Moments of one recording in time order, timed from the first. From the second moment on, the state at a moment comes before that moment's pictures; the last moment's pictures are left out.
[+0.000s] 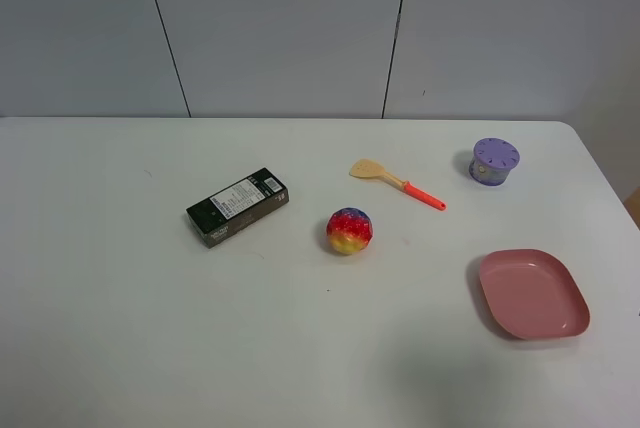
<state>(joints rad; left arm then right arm) 0.14 -0.01 -0.51 -0.06 1.06 0.06 -0.03 0.05 -0.51 0.10 1.06 -0.09</state>
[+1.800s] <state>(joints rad) 0.14 -0.01 -0.51 -0.06 1.06 0.06 0.59 1.76 -1.14 0.06 0.71 -0.55</state>
